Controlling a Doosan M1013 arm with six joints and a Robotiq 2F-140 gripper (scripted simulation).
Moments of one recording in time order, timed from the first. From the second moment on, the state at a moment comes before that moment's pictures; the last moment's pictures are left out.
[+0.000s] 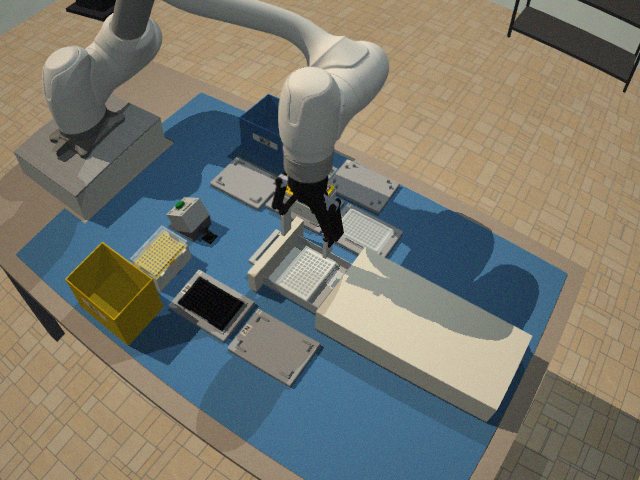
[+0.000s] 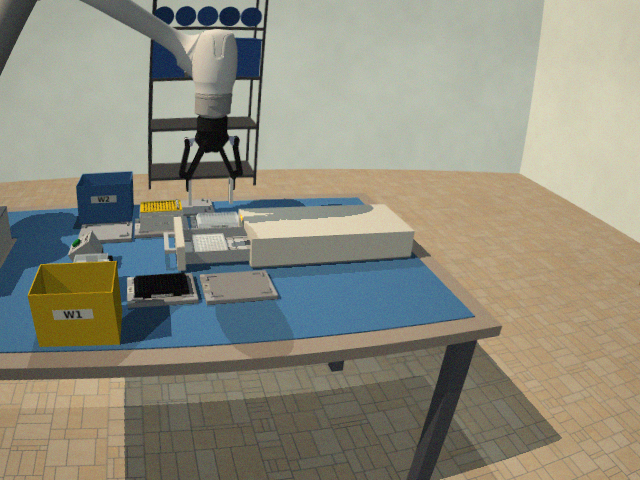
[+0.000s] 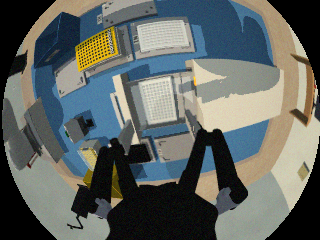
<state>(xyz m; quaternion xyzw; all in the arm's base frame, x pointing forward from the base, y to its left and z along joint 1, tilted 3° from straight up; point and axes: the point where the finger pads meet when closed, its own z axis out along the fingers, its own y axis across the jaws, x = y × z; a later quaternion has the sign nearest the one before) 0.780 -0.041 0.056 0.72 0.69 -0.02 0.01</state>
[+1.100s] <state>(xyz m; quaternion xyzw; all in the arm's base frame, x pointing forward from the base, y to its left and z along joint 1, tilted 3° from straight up) 0.718 -0.039 0.042 0.72 0.69 -0.02 0.01</state>
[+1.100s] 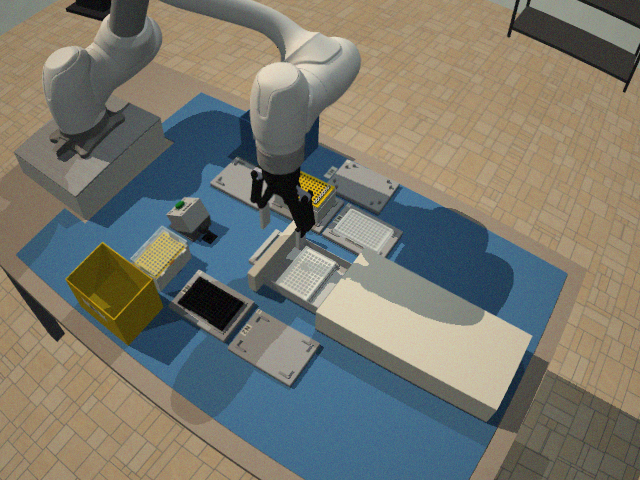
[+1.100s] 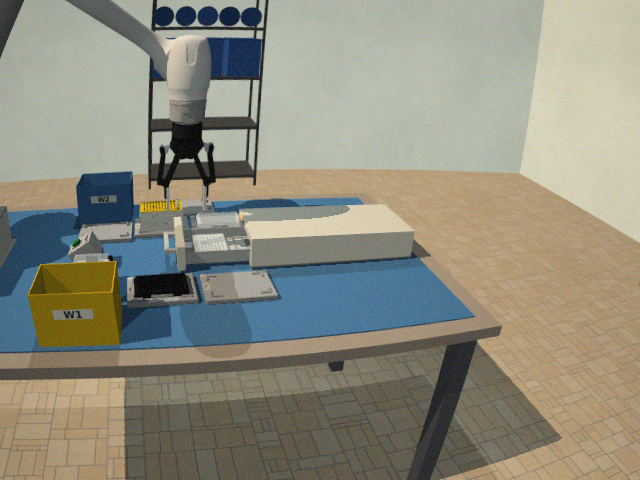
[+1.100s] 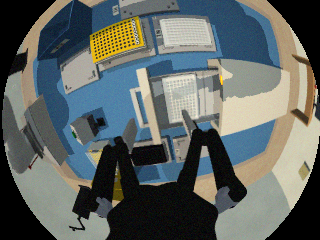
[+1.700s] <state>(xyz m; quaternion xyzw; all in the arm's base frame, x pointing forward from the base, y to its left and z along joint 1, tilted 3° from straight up) 0.657 -0.037 0.030 0.72 0.69 -0.02 0.01</state>
